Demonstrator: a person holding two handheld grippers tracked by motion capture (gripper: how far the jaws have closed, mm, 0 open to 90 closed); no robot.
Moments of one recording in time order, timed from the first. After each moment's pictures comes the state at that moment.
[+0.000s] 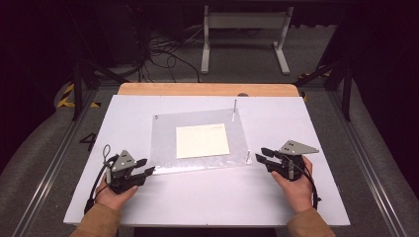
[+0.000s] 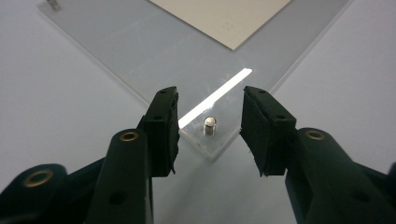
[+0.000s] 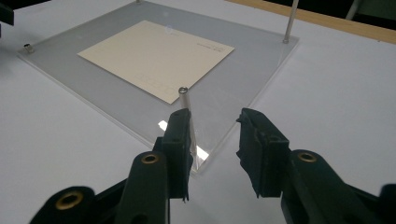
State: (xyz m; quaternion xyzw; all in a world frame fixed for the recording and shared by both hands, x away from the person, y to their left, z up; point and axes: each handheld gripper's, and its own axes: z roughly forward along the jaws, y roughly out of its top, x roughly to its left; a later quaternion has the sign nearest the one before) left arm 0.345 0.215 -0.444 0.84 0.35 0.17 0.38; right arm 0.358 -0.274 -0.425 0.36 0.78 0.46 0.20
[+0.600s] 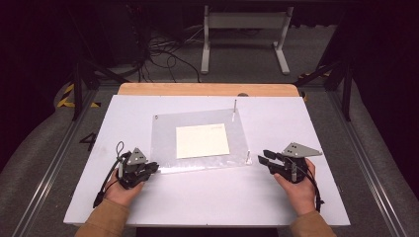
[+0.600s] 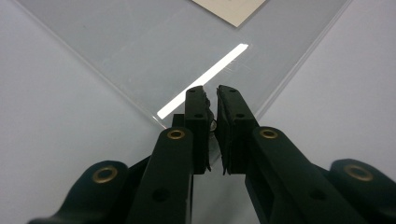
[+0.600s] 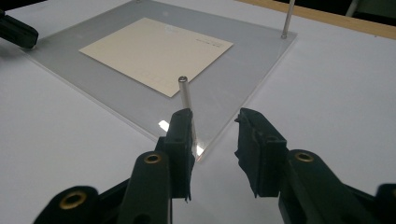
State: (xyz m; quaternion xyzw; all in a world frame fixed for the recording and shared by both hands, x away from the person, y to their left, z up) left arm 0.363 0.204 -0.456 0.86 0.35 0.14 0.35; right arm 0.352 -0.279 -0.427 0.36 0.78 0.46 0.20
